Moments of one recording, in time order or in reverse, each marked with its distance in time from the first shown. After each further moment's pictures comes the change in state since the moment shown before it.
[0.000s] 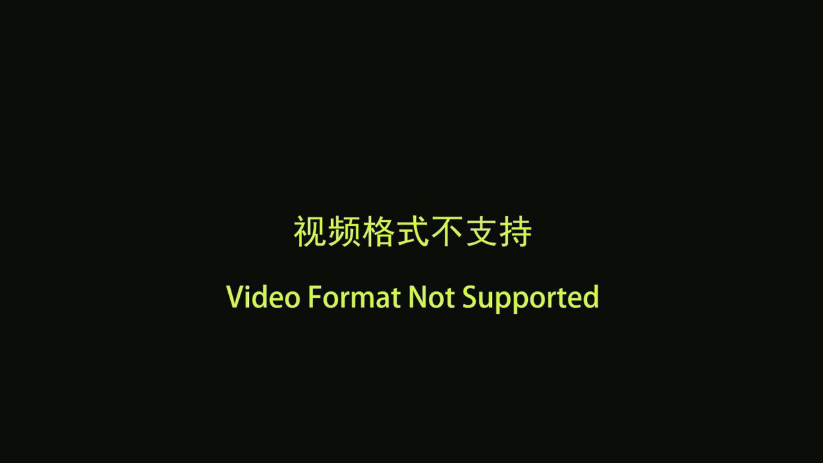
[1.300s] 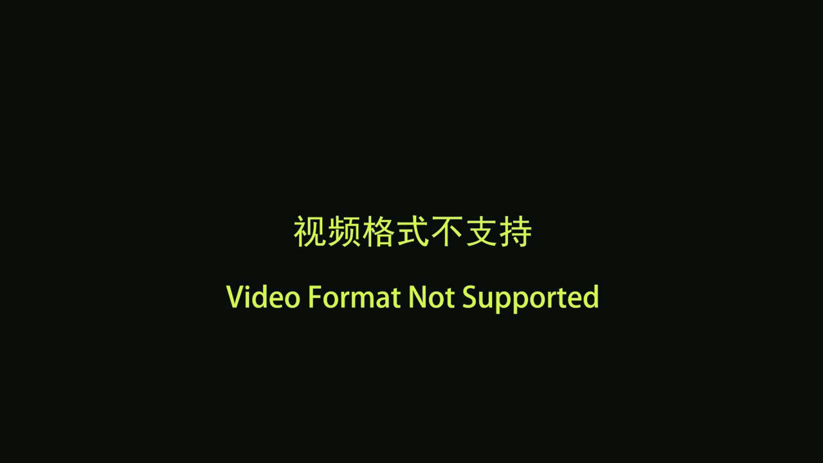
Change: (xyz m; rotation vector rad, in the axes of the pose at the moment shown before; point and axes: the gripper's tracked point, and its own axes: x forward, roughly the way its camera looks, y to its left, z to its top) arm 0.005 -0.001 -0.011 0.106 -0.037 0.039
